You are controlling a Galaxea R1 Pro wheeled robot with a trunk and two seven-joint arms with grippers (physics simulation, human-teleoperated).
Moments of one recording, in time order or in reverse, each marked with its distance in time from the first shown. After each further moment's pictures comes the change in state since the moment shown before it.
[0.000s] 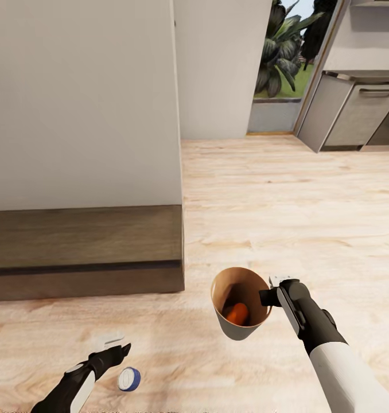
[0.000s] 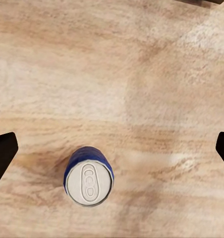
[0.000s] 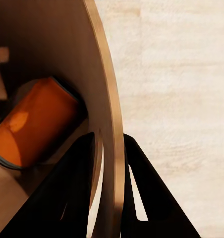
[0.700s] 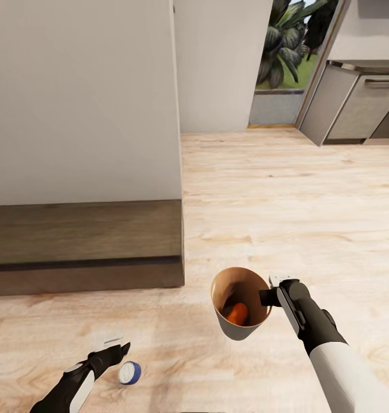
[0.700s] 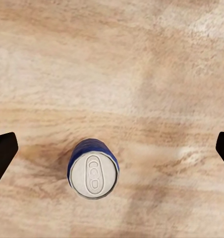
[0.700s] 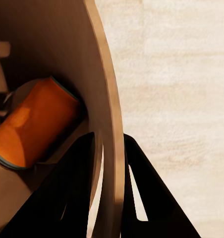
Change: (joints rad) left arm 0.000 0.002 0.003 -0.003 0.000 -0.004 0.000; right arm 0.000 0.000 0.000 0.000 0.000 0.000 0.000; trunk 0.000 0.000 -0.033
